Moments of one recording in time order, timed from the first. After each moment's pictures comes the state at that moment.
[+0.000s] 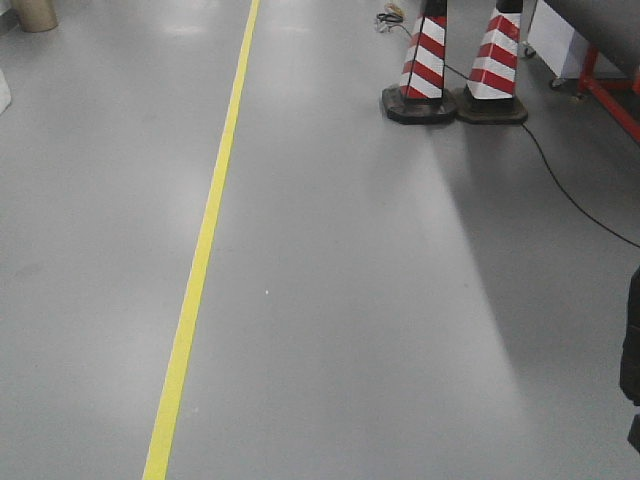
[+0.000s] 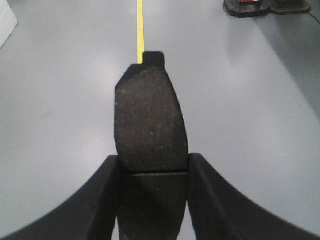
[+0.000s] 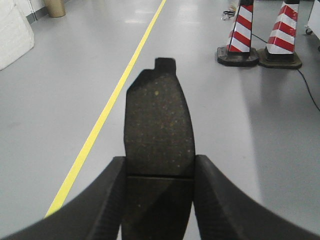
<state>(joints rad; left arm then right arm) 0.04 0.58 -0.57 -0.04 0.56 0.06 0.15 0.43 -0.40 0.01 0.37 0.01</state>
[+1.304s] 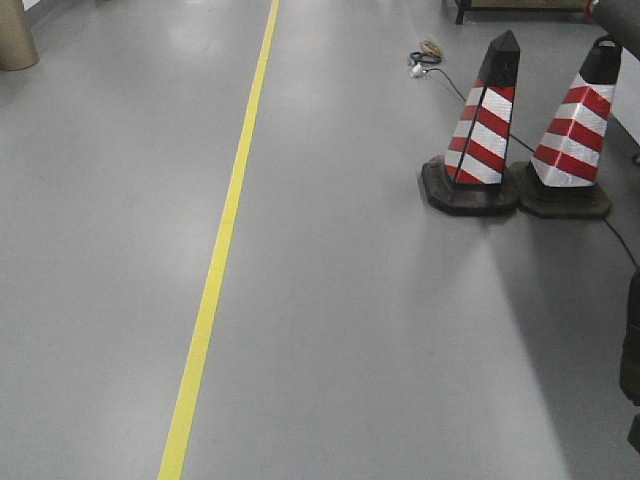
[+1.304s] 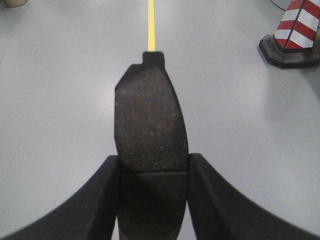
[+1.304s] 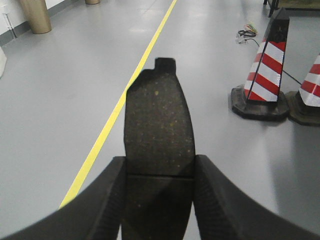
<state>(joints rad) 0.04 0.58 -0.56 -0.04 0.56 0.06 0.15 0.43 -0.40 0.01 0.37 0.01</state>
